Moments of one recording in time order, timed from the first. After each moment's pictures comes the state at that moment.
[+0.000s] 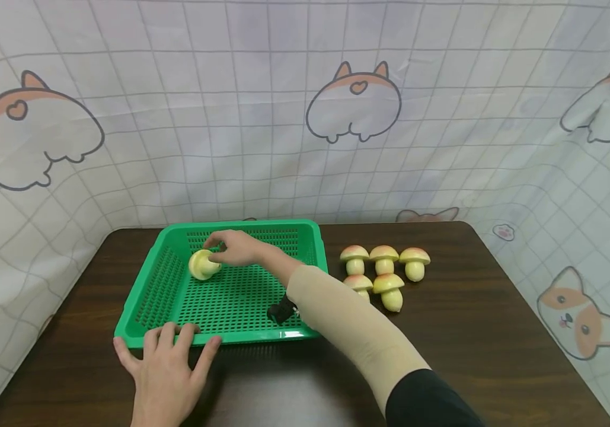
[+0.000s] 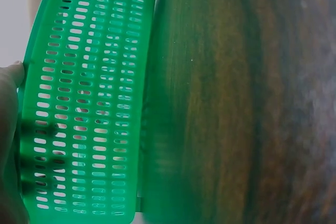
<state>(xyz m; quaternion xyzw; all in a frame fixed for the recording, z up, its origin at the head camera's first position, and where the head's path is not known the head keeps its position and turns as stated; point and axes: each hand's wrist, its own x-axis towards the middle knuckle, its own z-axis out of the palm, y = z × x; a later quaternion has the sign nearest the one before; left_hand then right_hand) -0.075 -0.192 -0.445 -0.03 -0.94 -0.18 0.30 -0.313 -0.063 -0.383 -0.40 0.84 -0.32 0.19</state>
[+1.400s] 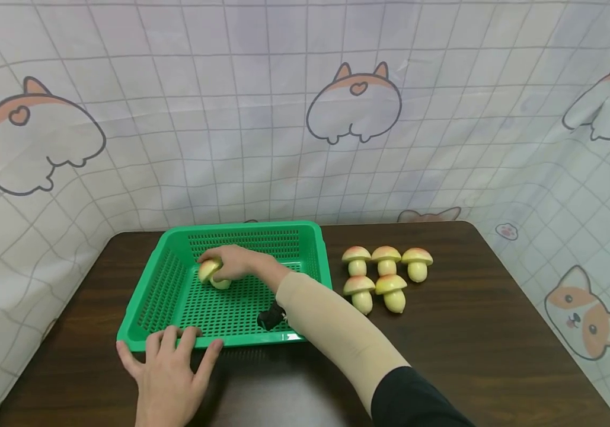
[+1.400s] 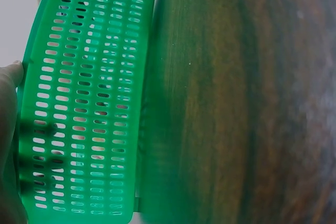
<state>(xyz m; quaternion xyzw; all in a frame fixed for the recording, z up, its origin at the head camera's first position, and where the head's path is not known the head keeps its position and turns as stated) -0.075 -0.192 -0.446 -0.02 -0.94 -0.18 0.29 -0.318 -0.083 -0.417 -0.43 0.84 -0.25 0.22</state>
